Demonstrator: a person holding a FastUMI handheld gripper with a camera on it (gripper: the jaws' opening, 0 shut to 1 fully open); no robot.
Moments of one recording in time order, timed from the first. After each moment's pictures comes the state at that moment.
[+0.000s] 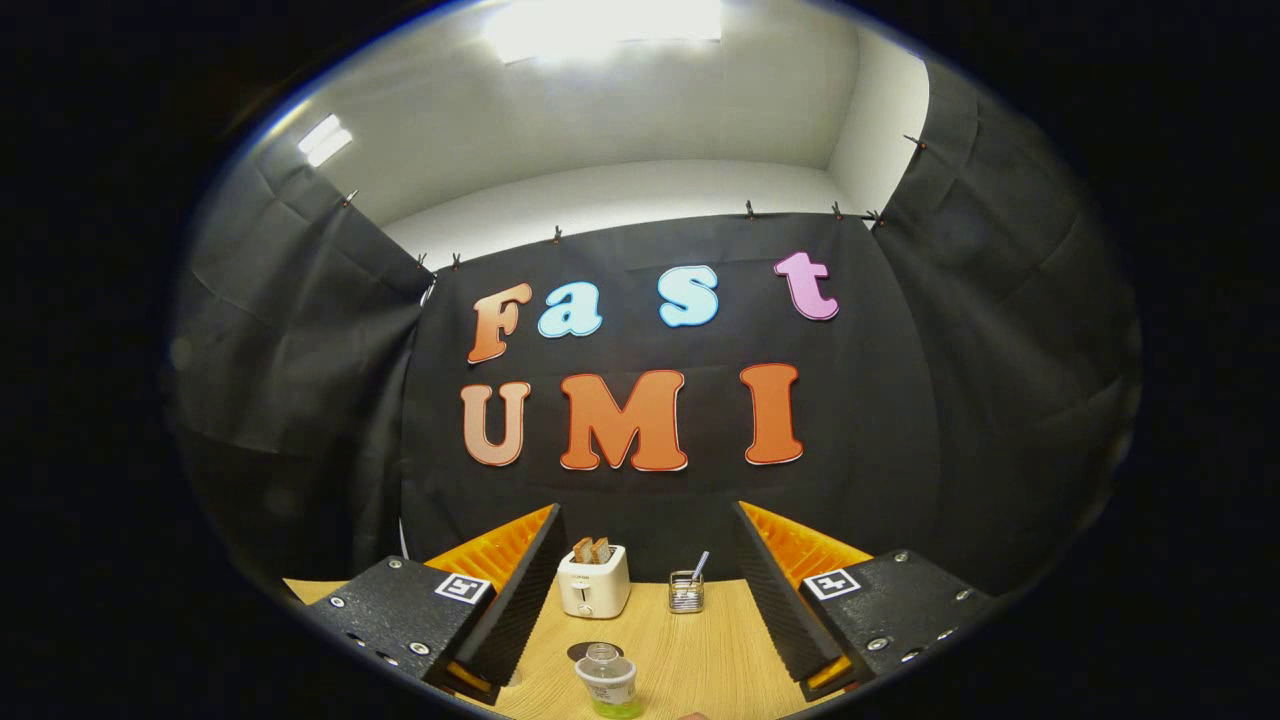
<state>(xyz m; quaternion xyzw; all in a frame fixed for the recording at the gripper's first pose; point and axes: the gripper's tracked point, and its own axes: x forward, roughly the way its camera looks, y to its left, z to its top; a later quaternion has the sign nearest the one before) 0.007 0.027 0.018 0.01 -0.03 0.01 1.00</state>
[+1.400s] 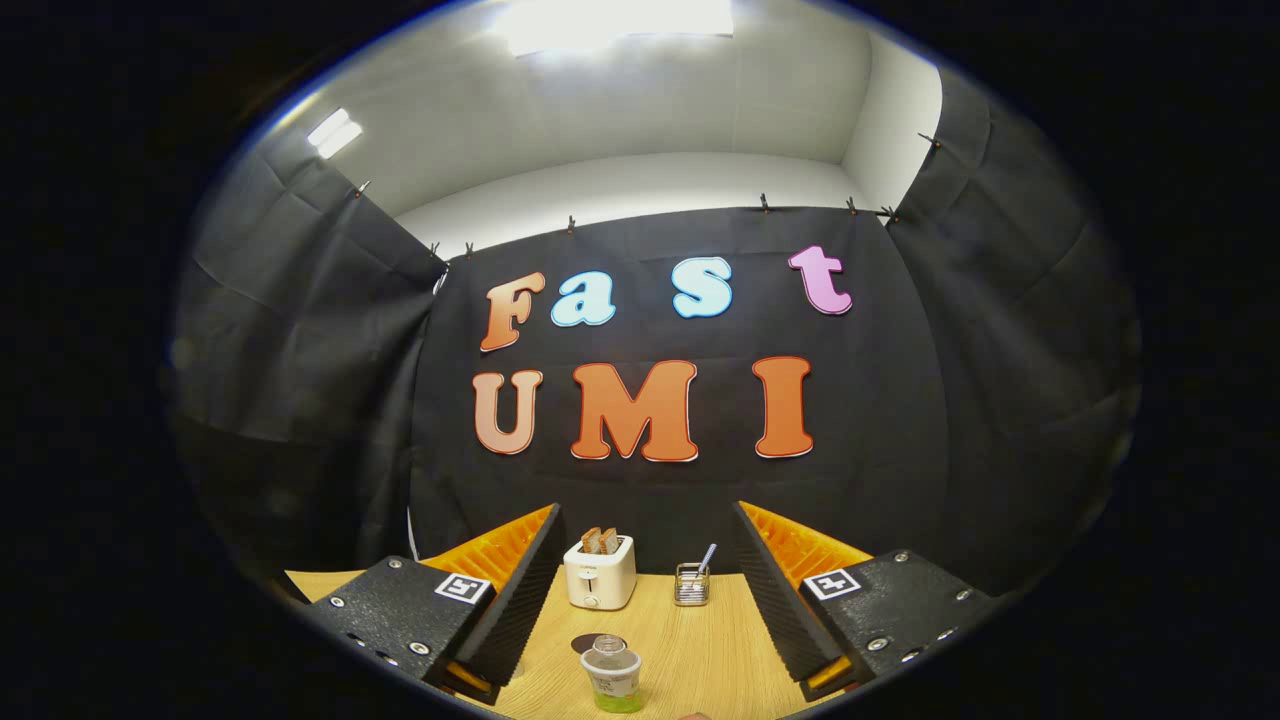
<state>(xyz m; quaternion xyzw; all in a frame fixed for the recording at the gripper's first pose) -0.002 0.033 0.017 0.00 -0.02 0.03 1.00</state>
